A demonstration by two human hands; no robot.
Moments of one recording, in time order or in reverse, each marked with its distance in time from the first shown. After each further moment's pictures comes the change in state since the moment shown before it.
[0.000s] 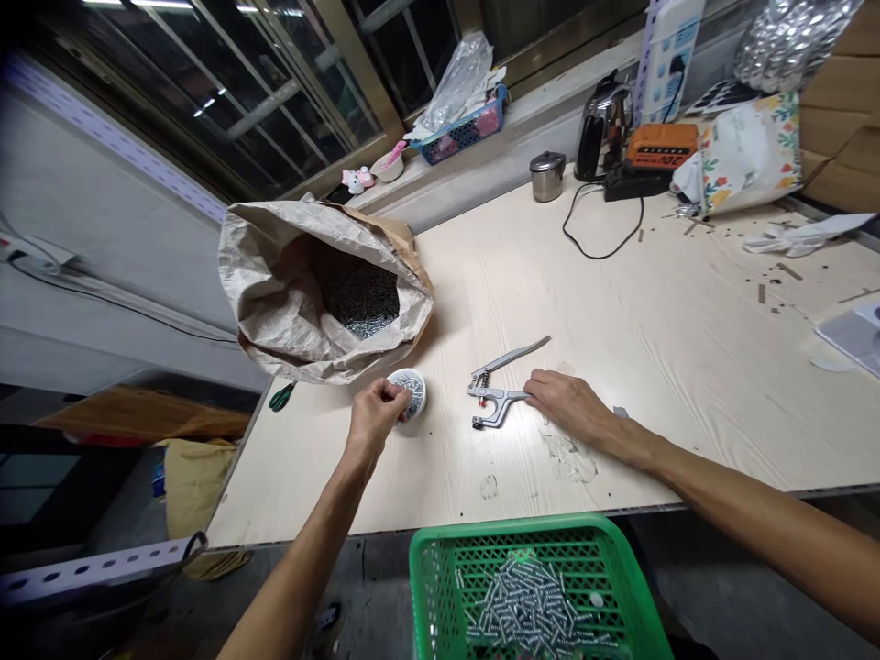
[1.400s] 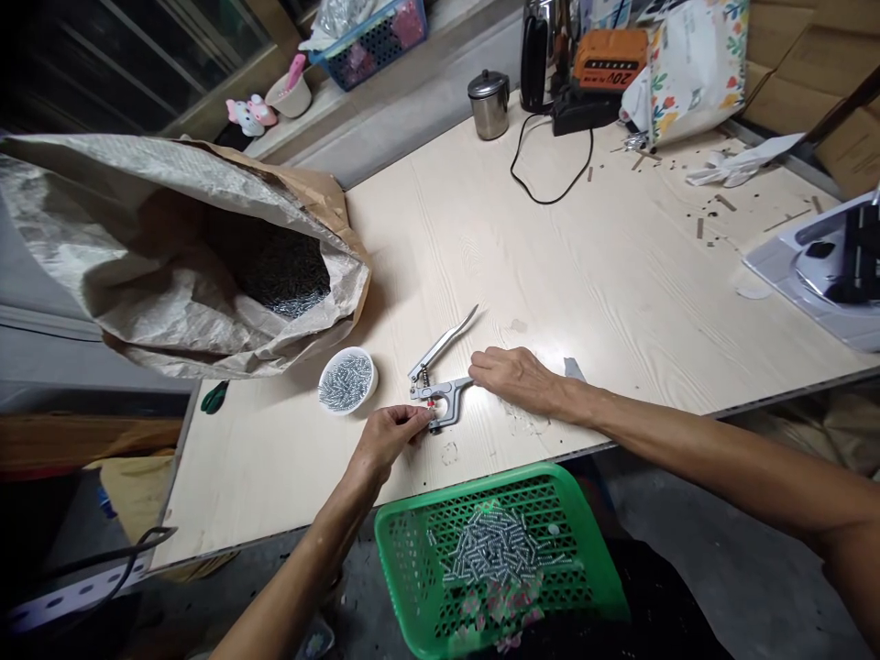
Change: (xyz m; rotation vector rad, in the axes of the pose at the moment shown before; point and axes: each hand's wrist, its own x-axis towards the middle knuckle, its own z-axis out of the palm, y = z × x) left_hand -0.057 -0.005 0.058 -0.256 -0.498 -0.241; right_hand -0.008 -0.009 0.004 -0.218 -0.072 -0.168
